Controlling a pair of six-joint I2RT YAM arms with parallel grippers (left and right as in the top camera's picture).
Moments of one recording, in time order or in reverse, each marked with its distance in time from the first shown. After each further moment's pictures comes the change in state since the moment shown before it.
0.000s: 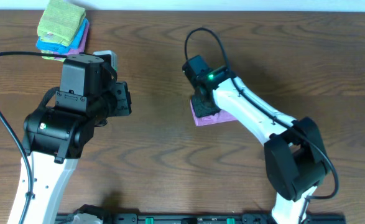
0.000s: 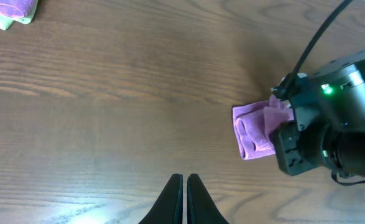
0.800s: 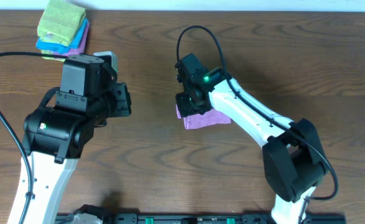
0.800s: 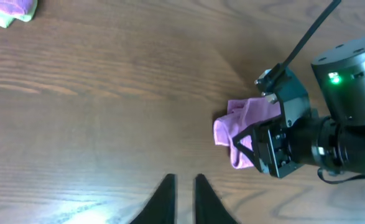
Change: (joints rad) left arm 0.000 0.000 0.000 -0.002 0.000 0.000; right arm 0.014 0.000 0.040 0.083 -0.276 0.028
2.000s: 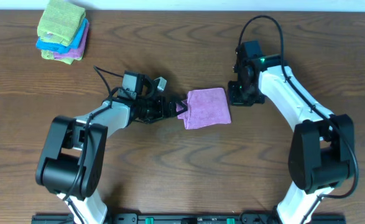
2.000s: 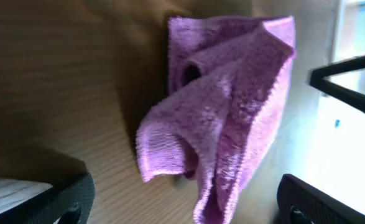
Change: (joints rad) left arm 0.000 0.684 -0.475 0.976 0.746 -0.129; right arm -0.363 -0.033 -0.107 -0.066 0.066 -0.082
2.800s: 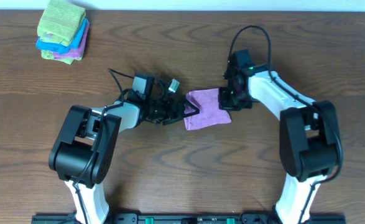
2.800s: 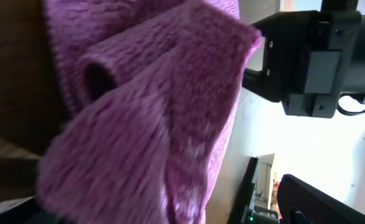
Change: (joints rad) left arm -0.061 0.113 0.011 0.185 0.195 -0.096; right arm 0.032 0.110 -0.067 0.189 -0.113 0.017
